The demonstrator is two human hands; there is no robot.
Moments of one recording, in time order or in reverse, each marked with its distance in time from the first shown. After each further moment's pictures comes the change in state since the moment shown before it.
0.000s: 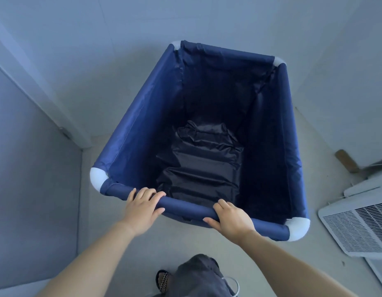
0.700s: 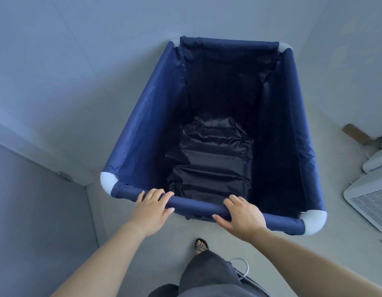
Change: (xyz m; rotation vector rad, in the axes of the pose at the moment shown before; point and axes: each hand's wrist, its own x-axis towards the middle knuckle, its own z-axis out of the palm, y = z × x) left_hand 0.144 -0.123 -0.070 0.084 -0.108 0.178; right_hand 0.144 -0.063 -0.035 0.088 0.180 0.220
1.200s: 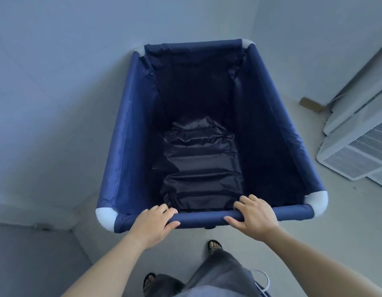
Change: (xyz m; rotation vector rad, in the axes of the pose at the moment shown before) left_hand 0.046 -0.089 -0.021 0.123 -0.149 0.383; right_hand 0.011 -0.056 0.008 -0.075 0.053 0.274
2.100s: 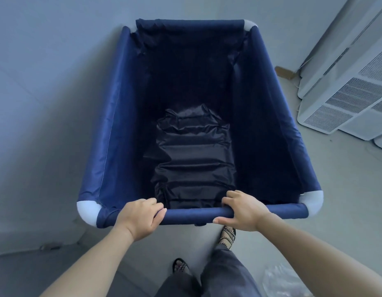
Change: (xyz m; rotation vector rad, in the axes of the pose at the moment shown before) left_hand -0.047 -0.192 -0.007 0.115 0.227 0.311; right_hand 0.012 -0.198 0.015 0.253 -0.233 0.079
